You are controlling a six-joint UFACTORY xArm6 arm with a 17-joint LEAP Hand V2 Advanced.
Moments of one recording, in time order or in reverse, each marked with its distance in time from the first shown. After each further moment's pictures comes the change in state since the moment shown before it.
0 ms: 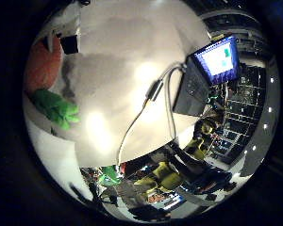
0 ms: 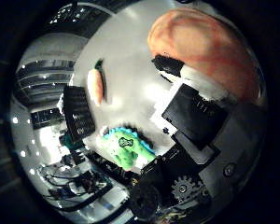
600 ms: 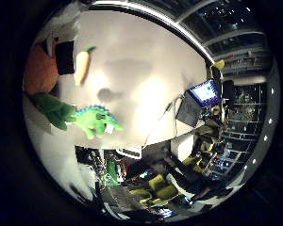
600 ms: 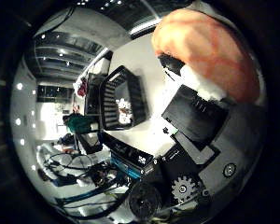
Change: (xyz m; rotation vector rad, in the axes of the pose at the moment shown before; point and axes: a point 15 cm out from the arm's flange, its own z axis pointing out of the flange) arm -0.281 0.040 -0.159 0.128 -0.148 -0.264
